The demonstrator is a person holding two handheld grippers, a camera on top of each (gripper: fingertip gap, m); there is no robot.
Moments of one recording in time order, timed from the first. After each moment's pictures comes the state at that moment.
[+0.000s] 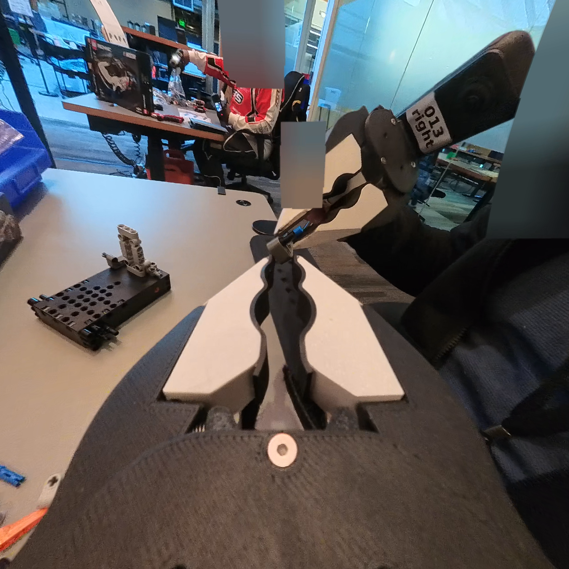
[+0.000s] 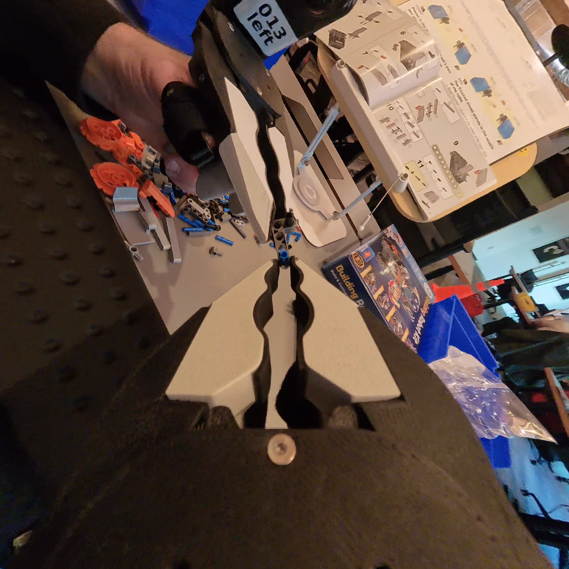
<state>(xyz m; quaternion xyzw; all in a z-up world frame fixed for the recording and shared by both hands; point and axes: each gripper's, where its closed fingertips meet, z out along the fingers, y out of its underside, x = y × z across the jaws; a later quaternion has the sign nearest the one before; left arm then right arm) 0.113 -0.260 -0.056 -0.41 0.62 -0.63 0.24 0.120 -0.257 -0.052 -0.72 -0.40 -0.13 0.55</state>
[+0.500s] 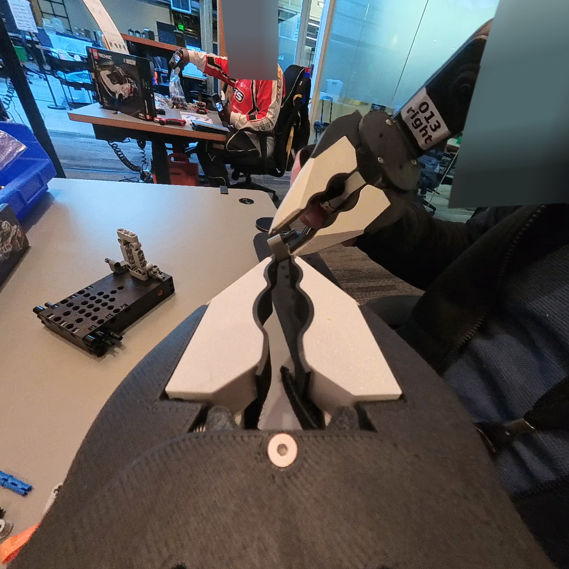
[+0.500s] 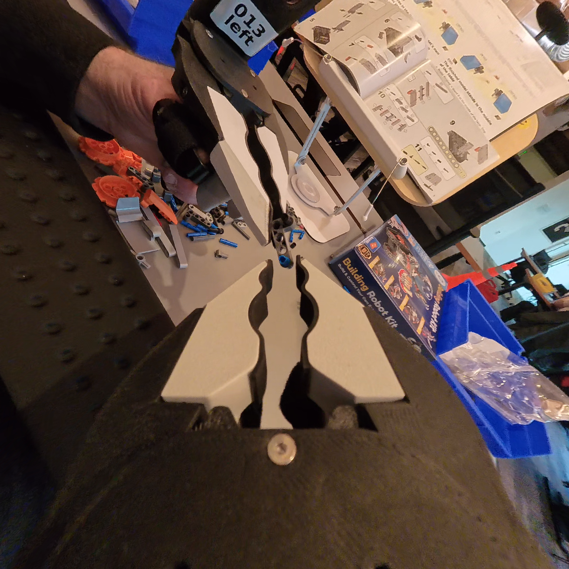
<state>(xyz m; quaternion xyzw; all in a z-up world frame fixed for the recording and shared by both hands) 0.116 -0.265 -0.062 -0.39 0.63 -0.61 0.26 0.123 -0.260 -0.060 -0.73 -0.36 -0.11 0.57</state>
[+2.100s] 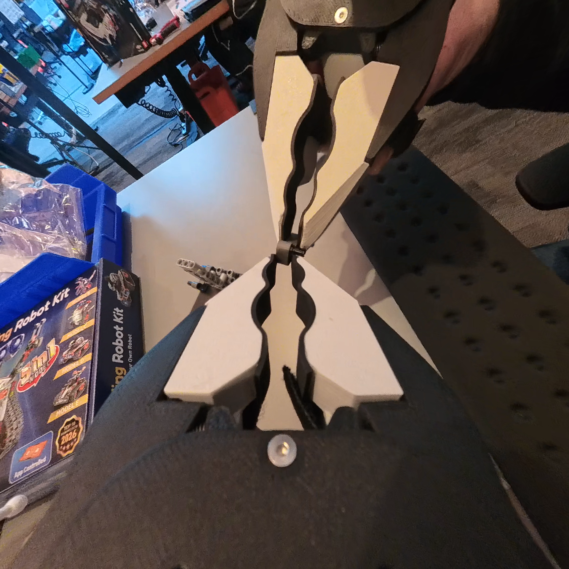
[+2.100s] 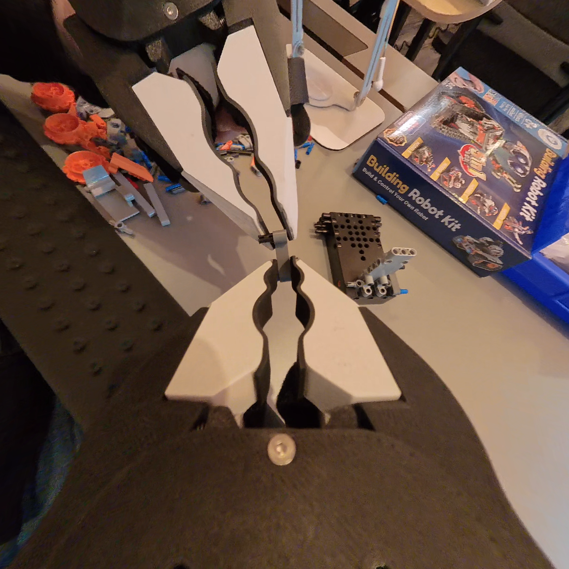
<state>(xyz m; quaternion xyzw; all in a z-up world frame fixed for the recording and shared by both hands) 0.189 -0.254 -0.096 -0.30 0.81 -0.36 0.36 0.189 -0.254 -0.101 -0.84 -0.25 0.02 0.48</state>
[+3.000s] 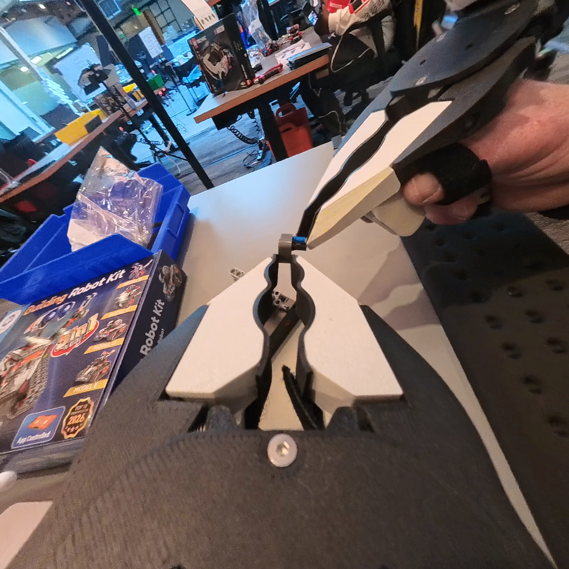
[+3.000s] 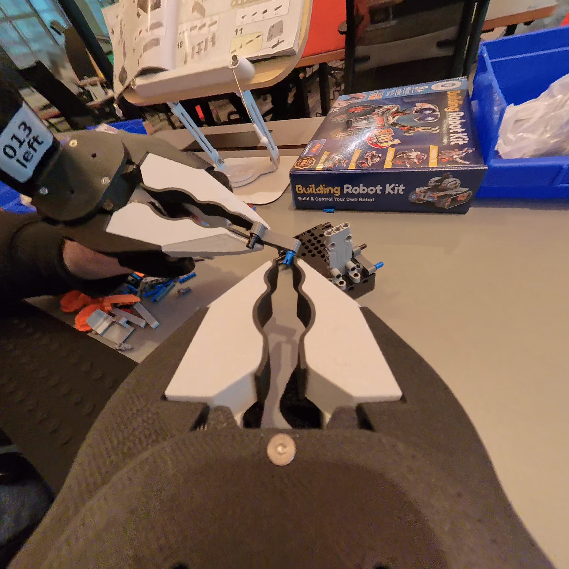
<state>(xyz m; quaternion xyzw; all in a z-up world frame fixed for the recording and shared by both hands) 0.230 -0.230 -0.085 -0.38 0.71 -0.38 0.45 0.238 -0.239 -0.090 -0.80 0.02 0.12 0.59</state>
